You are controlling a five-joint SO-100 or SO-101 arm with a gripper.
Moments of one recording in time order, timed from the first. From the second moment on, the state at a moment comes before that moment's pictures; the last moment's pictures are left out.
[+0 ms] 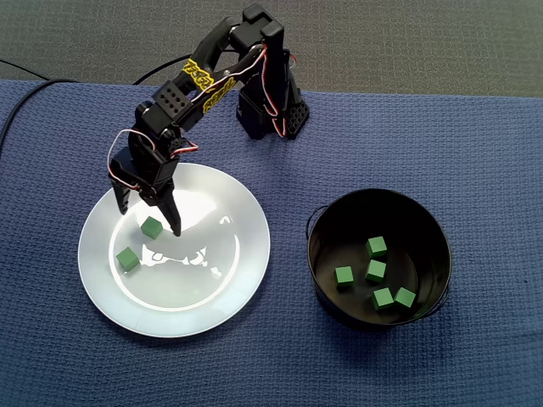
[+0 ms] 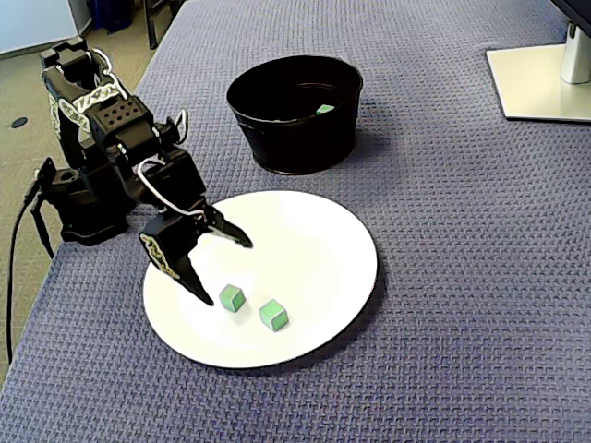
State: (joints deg) arm 47.4 85.7 108.5 34.4 -101.0
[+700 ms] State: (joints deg) arm 47.8 83.8 119.6 19.7 -98.2
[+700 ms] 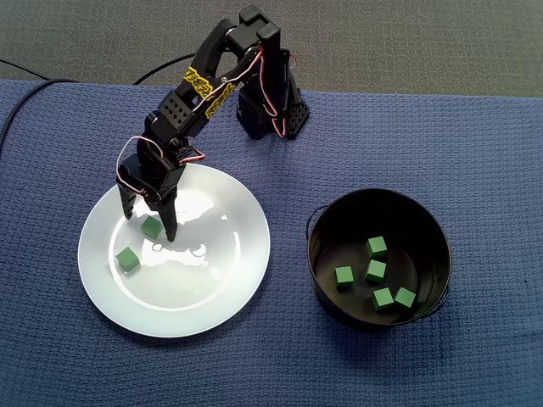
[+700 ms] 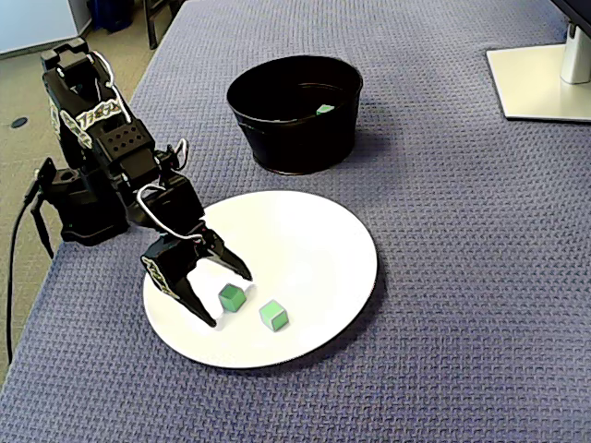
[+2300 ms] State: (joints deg) arm 45.8 85.0 129.6 7.4 -75.7
